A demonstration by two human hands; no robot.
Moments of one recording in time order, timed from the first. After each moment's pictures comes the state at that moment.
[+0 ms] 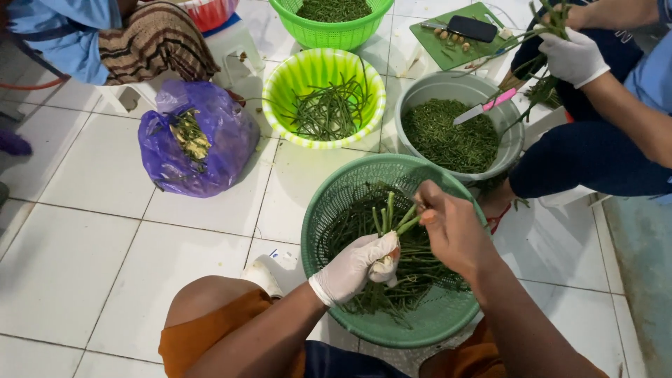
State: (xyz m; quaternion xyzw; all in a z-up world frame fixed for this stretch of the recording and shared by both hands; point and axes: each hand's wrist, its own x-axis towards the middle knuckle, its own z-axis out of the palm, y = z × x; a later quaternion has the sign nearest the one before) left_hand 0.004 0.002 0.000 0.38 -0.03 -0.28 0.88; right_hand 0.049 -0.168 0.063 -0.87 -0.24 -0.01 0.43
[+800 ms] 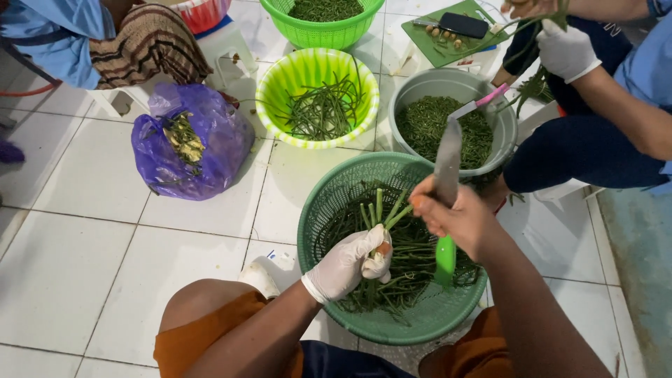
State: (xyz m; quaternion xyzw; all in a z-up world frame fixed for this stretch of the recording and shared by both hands) left_hand 0.005 0.006 0.004 0.41 -0.07 -0.27 0.87; right_hand 0.058 -0.185 0.052 -0.70 -0.06 0.17 0.69
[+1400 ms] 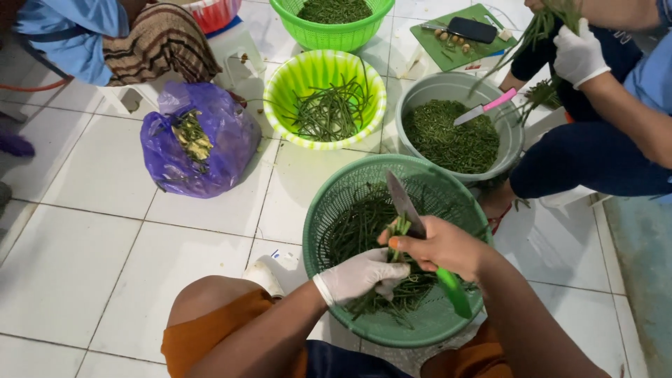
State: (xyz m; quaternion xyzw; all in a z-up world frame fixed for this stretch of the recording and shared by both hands) left_hand -0.001 0.004 -0.022 0.45 -0.06 -0.40 0.80; right_hand 0.036 -0.153 0.078 -0.72 -0.04 0.36 0.59
